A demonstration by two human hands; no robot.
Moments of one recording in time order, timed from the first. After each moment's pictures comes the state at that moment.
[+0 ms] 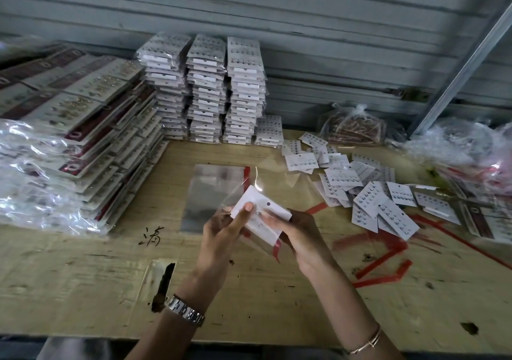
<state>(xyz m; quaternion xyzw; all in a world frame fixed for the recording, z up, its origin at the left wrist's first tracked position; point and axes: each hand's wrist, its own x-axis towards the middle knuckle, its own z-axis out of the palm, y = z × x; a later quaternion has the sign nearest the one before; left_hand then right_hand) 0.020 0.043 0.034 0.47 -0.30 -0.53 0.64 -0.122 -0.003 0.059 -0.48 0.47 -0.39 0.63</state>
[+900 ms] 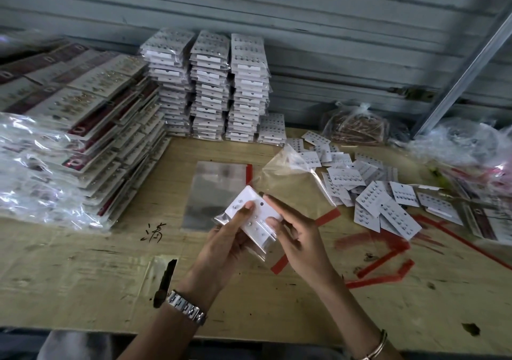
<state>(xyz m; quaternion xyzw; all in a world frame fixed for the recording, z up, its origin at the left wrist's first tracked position) 0.022 0.048 0.032 0.36 -0.21 -0.67 0.62 -0.132 0.008 0.040 -0.77 0.32 -0.42 0.36</state>
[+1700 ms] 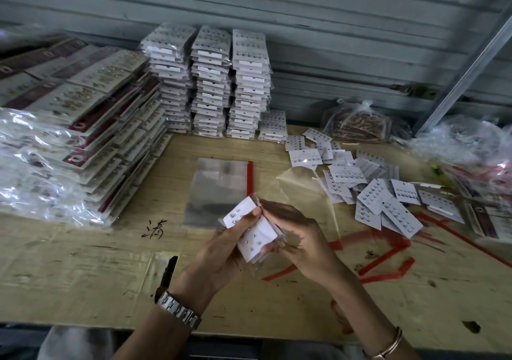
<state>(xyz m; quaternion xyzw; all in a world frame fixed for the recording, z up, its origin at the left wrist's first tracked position) 0.025 0.055 0.035 0.32 -0.20 -0.73 0.57 -0.148 0.001 0.043 -0.84 0.26 -0.34 0.34</state>
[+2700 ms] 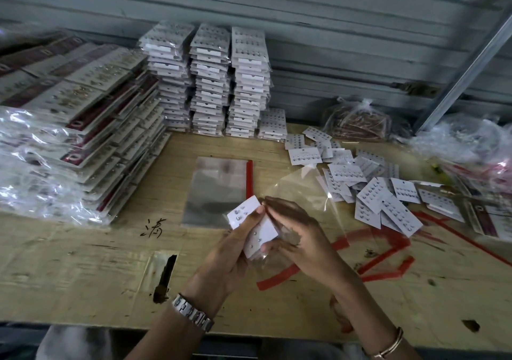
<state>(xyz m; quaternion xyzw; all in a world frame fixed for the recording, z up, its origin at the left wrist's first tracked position) 0.006 0.047 0.024 0.34 -0.18 -0.70 0.60 -0.149 0.001 0.044 -0.85 0.30 -0.32 0.31</state>
